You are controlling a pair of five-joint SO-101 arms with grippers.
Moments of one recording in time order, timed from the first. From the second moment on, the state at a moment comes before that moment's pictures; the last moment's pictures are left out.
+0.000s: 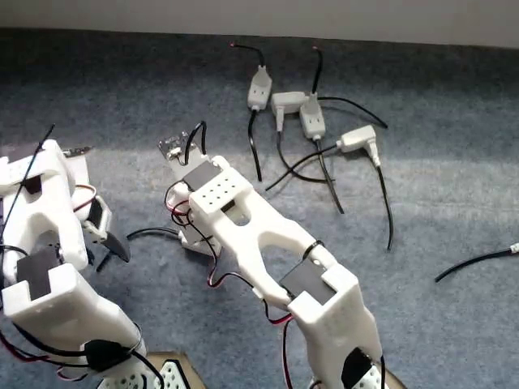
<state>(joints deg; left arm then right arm) -32.0 13.9 12.5 92.1 -18.4 -43.9 32.6 -8.4 72.3 -7.9</state>
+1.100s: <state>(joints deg) -47.2 23.1 14.4 41.5 -30.2 -43.9 32.6 -8.4 72.0 -8.0</state>
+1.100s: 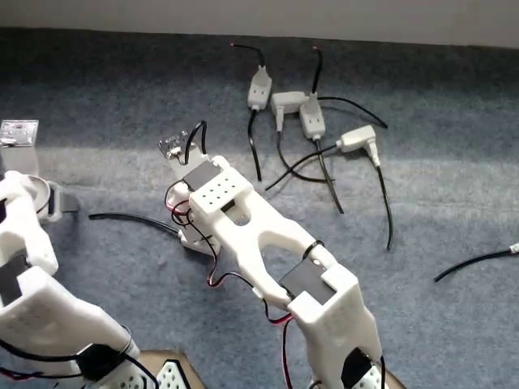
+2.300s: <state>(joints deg) -39.5 25.2 -26.3 100.0 -22.4 14.9 15.3 -40.2 97.0 -12.3</state>
